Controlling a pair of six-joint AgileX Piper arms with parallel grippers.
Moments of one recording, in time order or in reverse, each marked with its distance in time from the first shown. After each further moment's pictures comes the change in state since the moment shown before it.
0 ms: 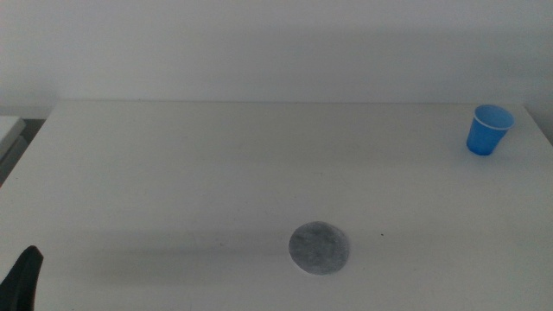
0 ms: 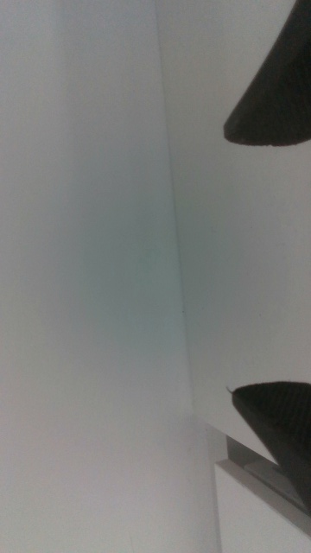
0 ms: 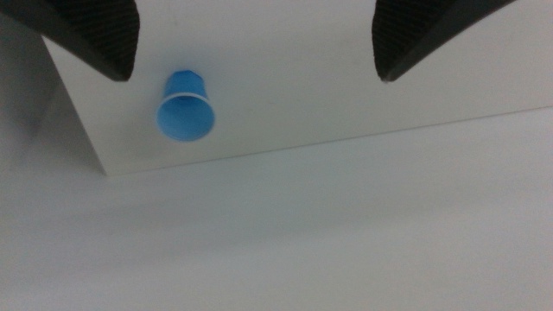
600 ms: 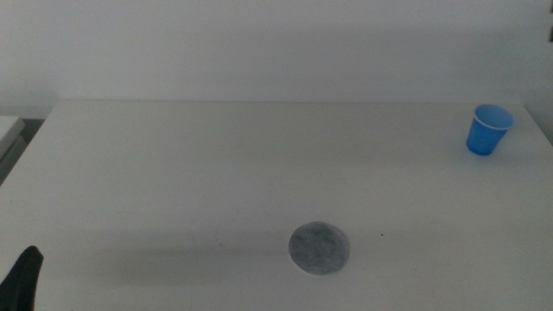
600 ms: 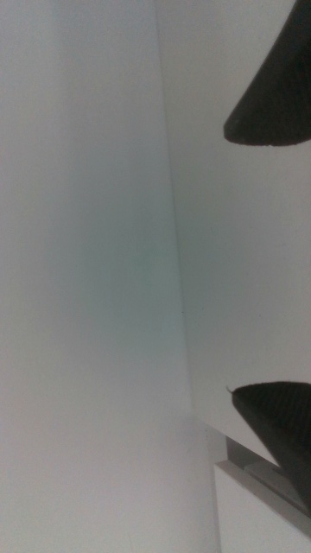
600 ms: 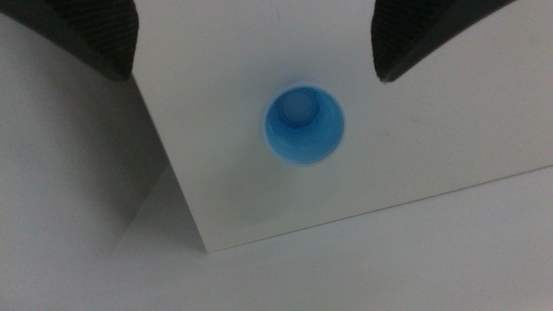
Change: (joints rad) left arm 0.000 0.000 0.000 0.000 0.000 0.000; right arm -0.102 0.686 -0.587 -0.153 0.314 0.058
